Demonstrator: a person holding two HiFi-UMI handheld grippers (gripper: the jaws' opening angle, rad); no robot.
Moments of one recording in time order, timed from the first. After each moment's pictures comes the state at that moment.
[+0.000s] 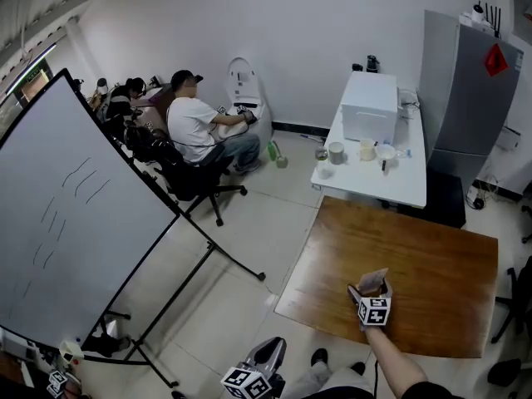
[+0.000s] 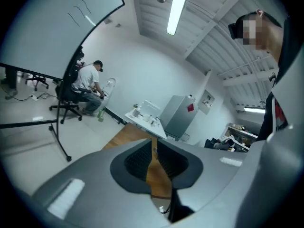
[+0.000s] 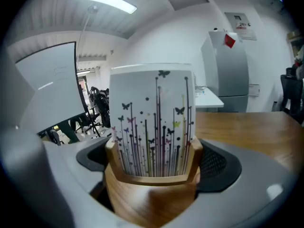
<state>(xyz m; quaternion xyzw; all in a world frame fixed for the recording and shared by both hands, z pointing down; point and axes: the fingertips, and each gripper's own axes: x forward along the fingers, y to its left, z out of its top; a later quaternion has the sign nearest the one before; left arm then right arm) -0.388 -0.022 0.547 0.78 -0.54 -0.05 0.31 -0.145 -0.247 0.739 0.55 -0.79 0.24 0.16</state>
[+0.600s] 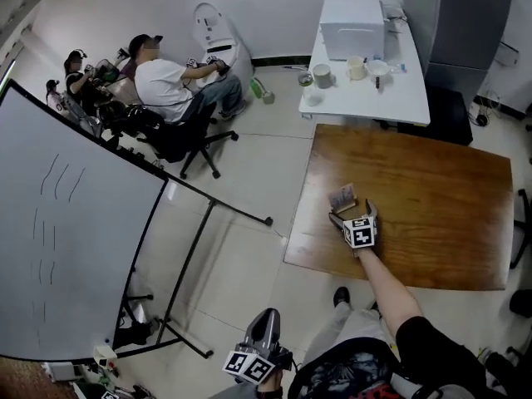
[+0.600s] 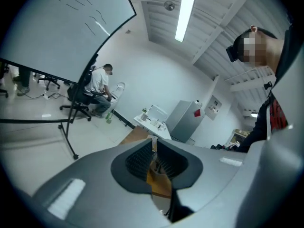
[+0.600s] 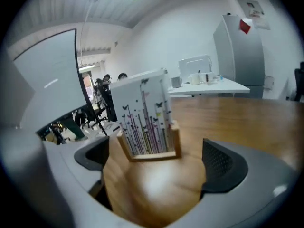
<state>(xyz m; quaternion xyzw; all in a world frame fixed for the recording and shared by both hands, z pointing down) -0.447 0.003 0.541 0.75 -0.58 -0.06 0.32 -0.257 -0.310 0.804 0.49 -0.81 0.26 0.18</state>
